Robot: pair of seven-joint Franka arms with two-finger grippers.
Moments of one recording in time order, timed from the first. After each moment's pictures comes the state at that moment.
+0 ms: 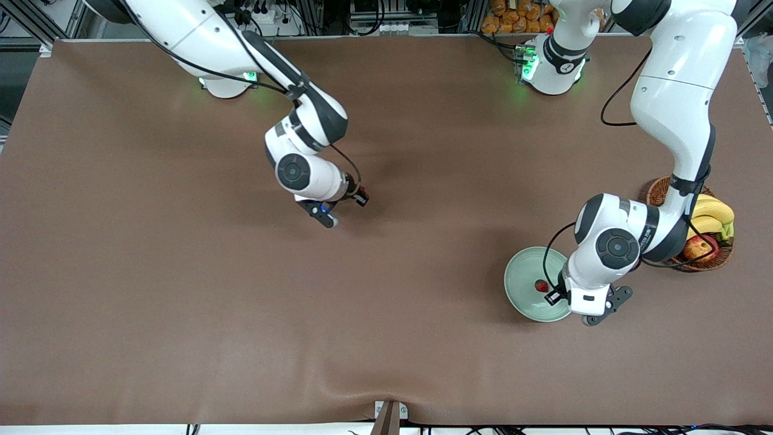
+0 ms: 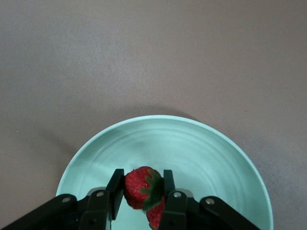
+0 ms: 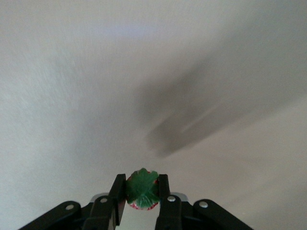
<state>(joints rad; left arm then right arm) 0.05 0.74 -0.26 -1.58 0.39 2.33 -1.02 0.32 0.60 0.42 -1.90 0.22 2.39 1.21</state>
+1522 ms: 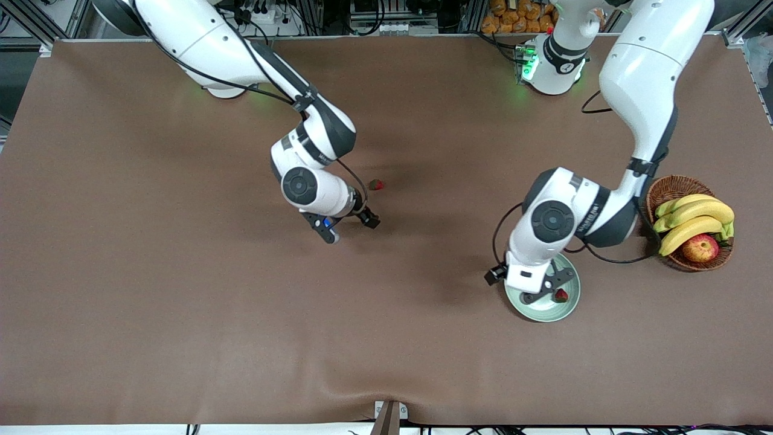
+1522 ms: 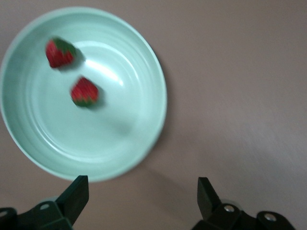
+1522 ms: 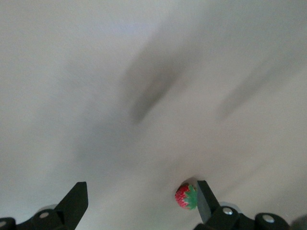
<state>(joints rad) -0.06 0.67 -0.41 -1.59 0.39 2.19 -1.13 0.36 0.64 0.30 -1.65 0.22 2.19 1.33</state>
